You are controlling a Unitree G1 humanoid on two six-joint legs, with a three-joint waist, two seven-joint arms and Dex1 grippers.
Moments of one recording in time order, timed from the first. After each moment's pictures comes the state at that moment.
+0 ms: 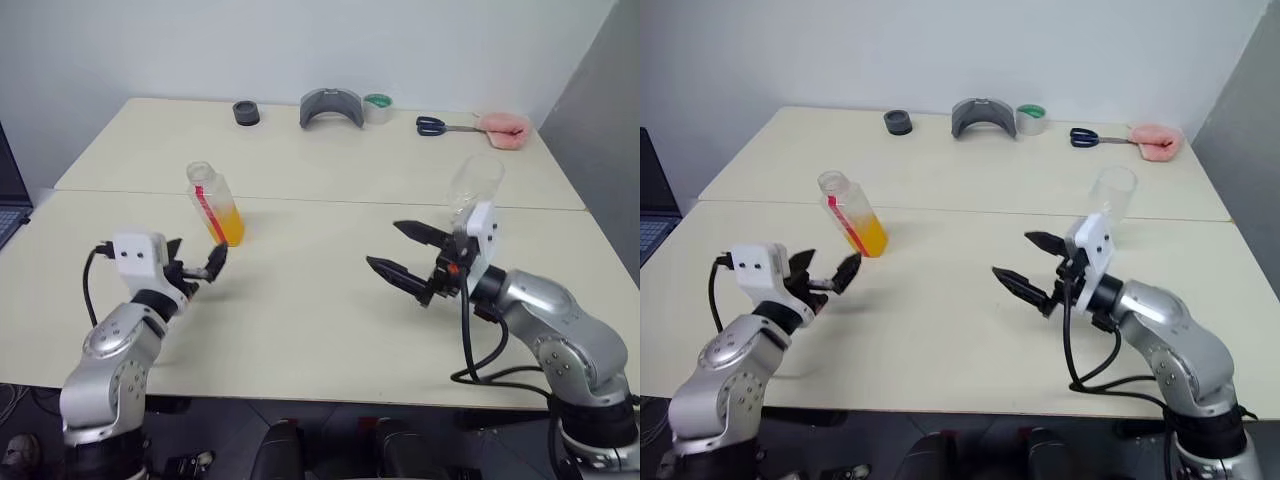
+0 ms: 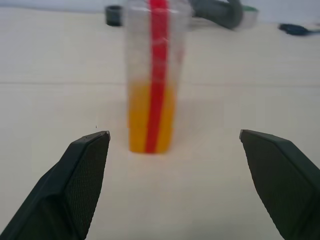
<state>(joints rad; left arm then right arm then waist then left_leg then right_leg) -0.03 0.47 0.34 -0.41 -0.51 0.62 -0.33 -0.22 -0.52 0.00 -0.53 0.58 0.63 0.57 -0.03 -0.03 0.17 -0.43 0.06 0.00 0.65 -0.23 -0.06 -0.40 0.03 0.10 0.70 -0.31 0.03</state>
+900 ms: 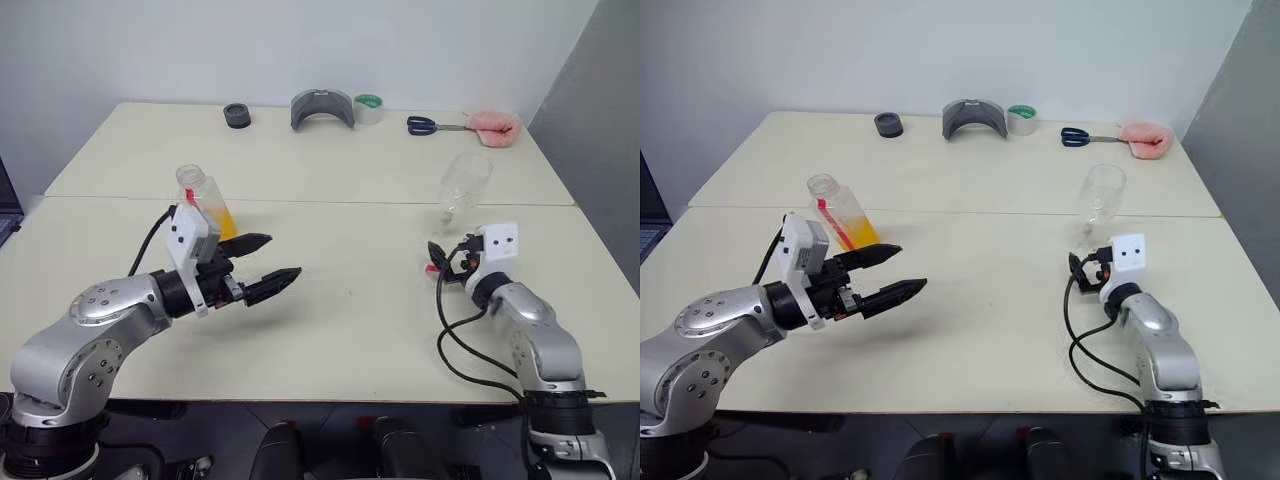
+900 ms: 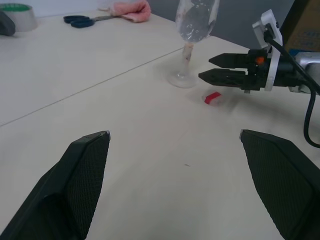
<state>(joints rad) -0.18 0.74 0.25 -0.52 -0.81 0.80 -0.69 -0.29 -0.30 -0.10 -0.10 0.24 0.49 0.21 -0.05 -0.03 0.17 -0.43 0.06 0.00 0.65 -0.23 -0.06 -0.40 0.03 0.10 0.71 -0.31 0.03</state>
